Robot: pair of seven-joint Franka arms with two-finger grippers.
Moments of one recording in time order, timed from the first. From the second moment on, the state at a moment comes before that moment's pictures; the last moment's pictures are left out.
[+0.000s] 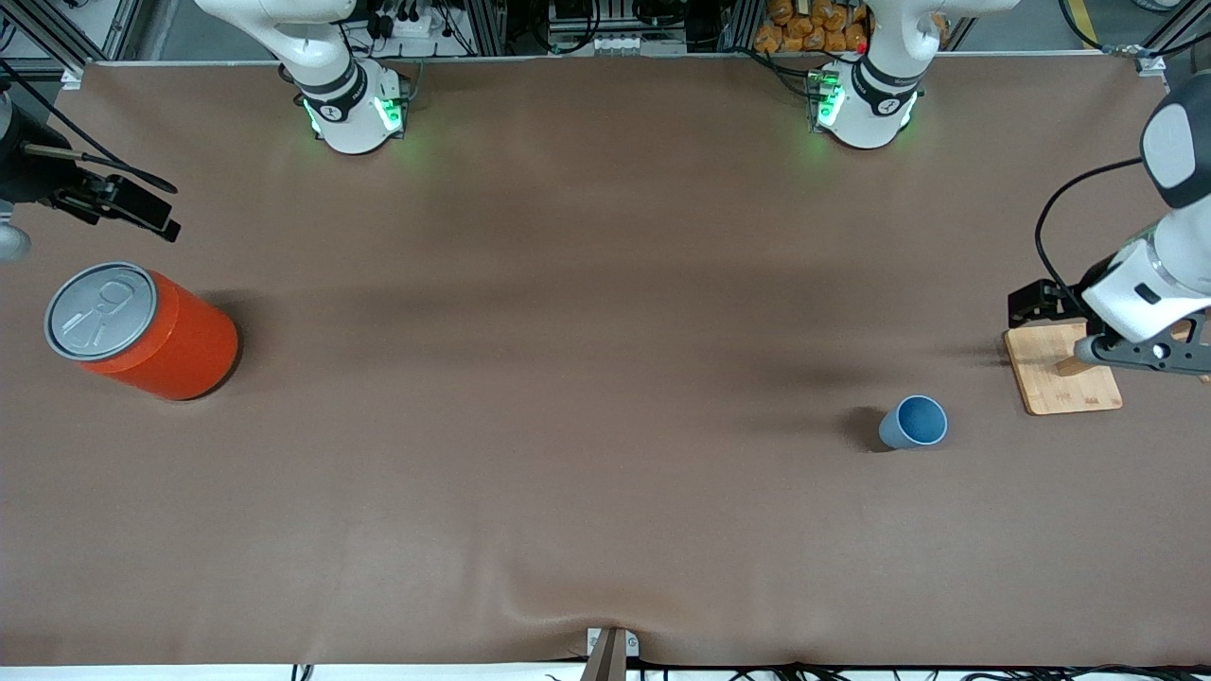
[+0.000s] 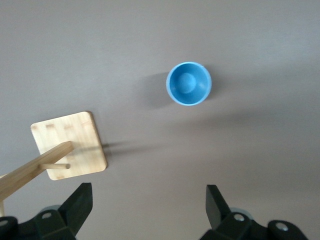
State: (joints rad) left arm -0.15 0.11 0.14 -1.73 0.03 1.80 0.15; right arm -0.04 -0.02 0.08 -1.52 0.02 1.43 0.27
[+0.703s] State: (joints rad) left arm -0.10 0.04 0.00 -1.55 0.03 1.51 0.05; right arm -0.04 -0.02 0.08 -1.52 0.01 1.43 0.21
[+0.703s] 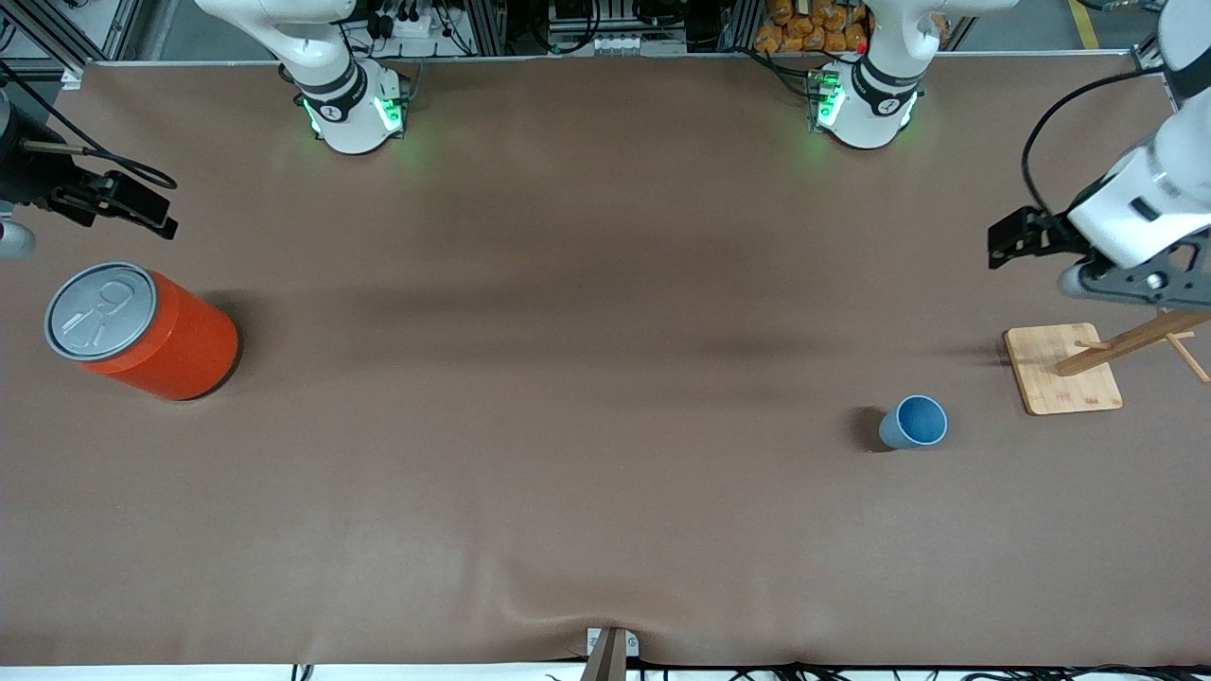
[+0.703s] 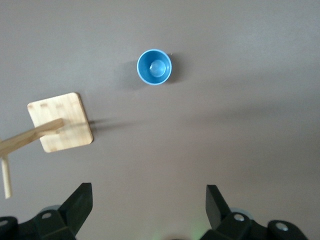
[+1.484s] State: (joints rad) left arm -0.08 0.02 -0.03 -1.52 0.02 1.46 0.06; right arm -0.04 -0.02 0.08 -1.52 0.01 1.43 0.21
